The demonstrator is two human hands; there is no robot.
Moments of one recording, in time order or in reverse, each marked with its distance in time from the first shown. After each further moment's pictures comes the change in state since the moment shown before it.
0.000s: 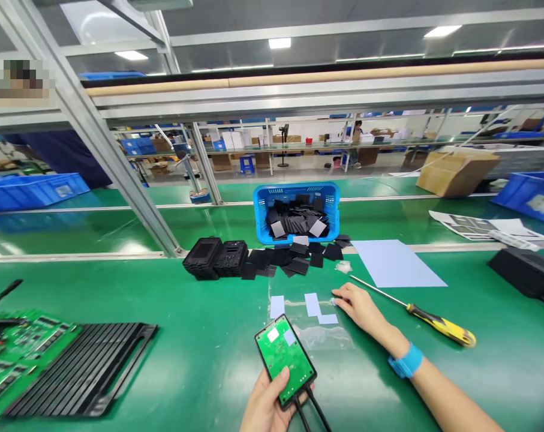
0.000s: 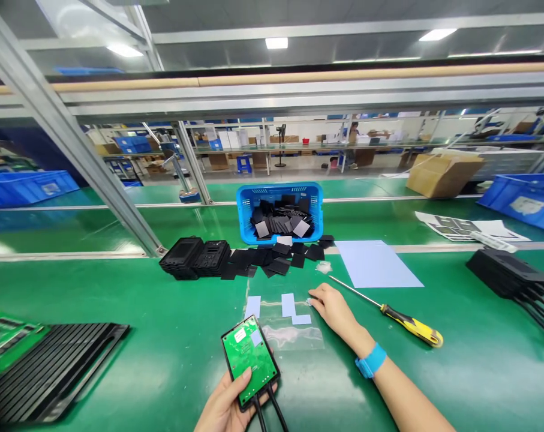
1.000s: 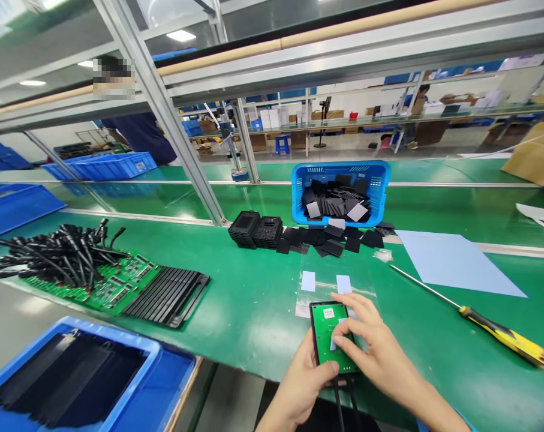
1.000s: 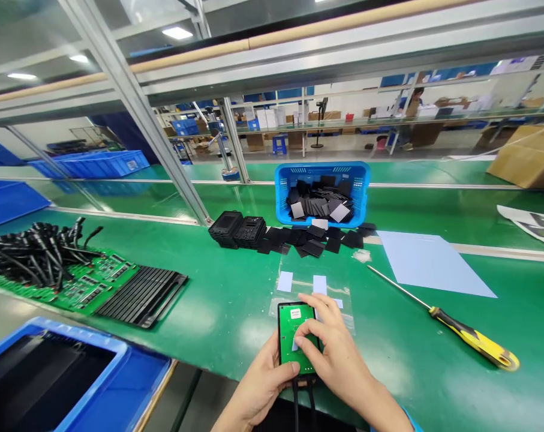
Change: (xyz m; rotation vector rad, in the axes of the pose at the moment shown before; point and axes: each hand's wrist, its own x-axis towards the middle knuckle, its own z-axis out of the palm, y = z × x) left_hand -0.031 -0.004 0.023 0.304 -0.242 0.090; right_hand -0.073 -0.106 0.025 0.119 -0.187 -0.242
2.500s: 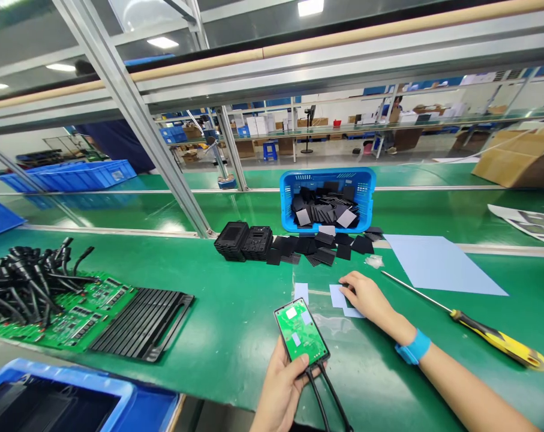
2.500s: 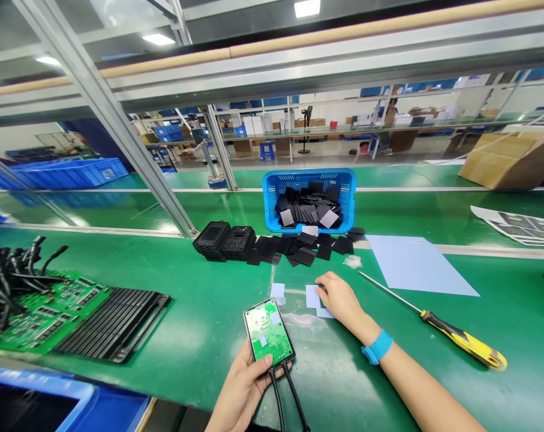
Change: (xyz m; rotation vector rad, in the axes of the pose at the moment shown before) left_hand 0.017 0.006 -0.030 -0.207 0.241 0.065; right_hand 0.074 0.110 -0.013 -0.373 0.020 0.139
